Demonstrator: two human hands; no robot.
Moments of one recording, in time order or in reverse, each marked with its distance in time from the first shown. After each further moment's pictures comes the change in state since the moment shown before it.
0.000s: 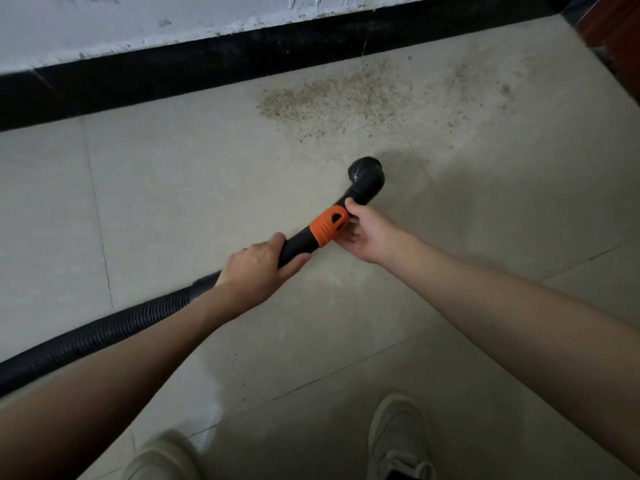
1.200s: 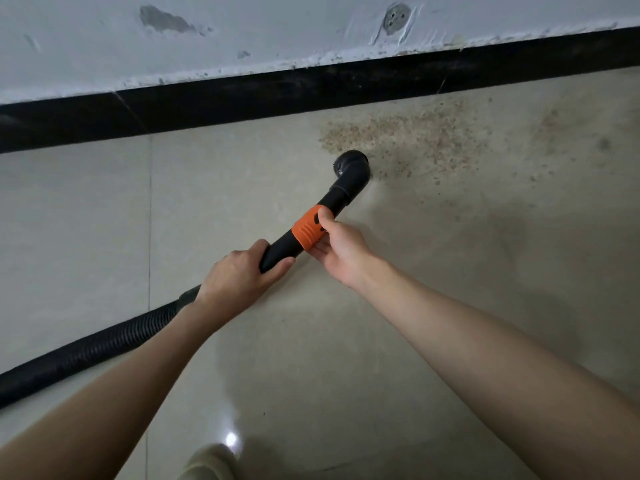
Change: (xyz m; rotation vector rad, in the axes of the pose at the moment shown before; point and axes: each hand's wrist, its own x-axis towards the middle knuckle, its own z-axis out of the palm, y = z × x) left_hand 0.037 -0.089 -0.032 -0.114 0.139 -0.283; right_hand 0.048 0.011 0.123 -0.064 -0.217 -0.010
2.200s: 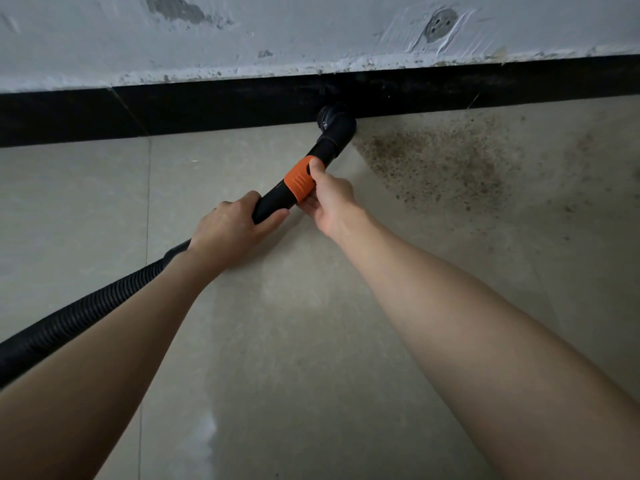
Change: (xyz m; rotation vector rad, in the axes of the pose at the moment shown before) left_hand 0.108 -0.031 -0.034 0.002 0.077 -0.009; right_hand 0.071 -0.047 0.086 -0.100 0.077 -0.132
